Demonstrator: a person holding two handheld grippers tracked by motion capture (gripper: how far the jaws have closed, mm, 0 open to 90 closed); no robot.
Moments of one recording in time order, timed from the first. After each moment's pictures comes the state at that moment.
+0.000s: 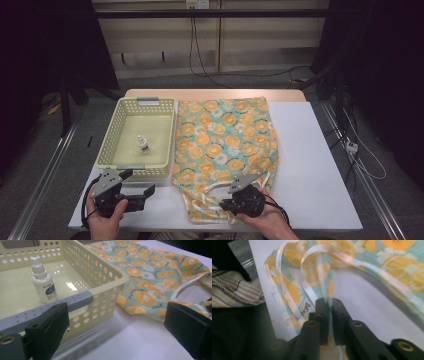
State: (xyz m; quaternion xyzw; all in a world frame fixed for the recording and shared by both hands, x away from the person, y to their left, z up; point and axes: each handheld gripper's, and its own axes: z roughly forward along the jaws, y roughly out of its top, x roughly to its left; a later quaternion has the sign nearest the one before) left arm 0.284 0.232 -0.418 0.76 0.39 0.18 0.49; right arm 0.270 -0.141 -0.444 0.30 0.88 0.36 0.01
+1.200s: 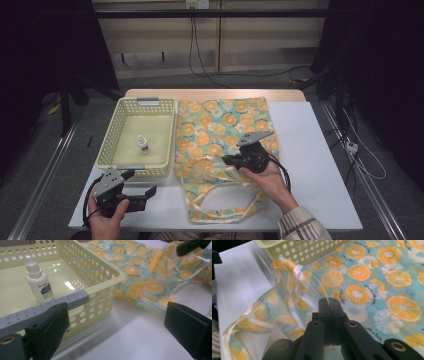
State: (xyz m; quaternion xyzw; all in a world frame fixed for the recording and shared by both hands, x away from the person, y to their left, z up) left arm 0.286 0.229 -0.419 0.77 0.38 0.17 0.48; right arm 0.355 -0.162 -0.396 0.34 0.84 0.42 0.08
